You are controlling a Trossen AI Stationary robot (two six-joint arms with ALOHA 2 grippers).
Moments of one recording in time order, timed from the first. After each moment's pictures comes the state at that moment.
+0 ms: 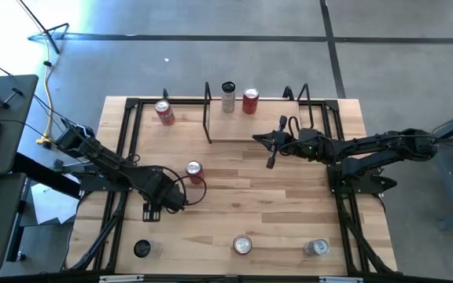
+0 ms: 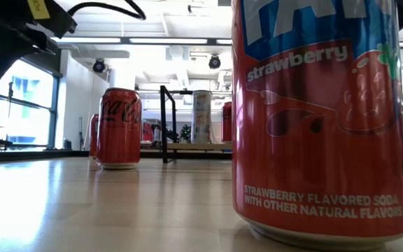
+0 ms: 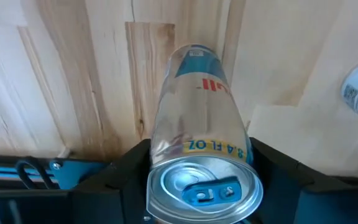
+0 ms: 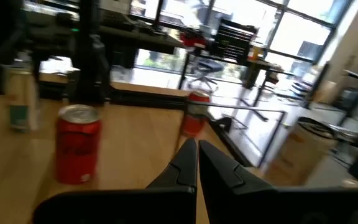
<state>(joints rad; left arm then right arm) -0.46 1.53 1.15 -1.39 0.06 -0.49 -0.10 1.18 0.50 0.61 0.20 -0.24</state>
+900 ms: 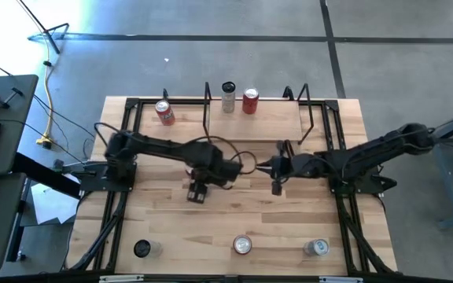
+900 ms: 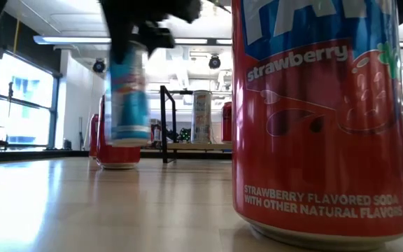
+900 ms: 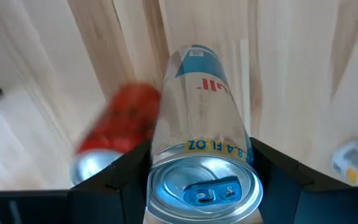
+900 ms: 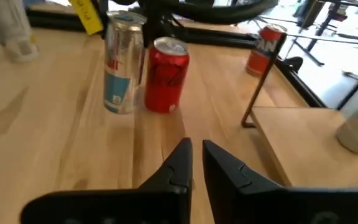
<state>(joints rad) -0.14 2.00 1.89 -1.57 0.01 0.06 0.21 1.15 0.59 0.16 0.37 -0.02</state>
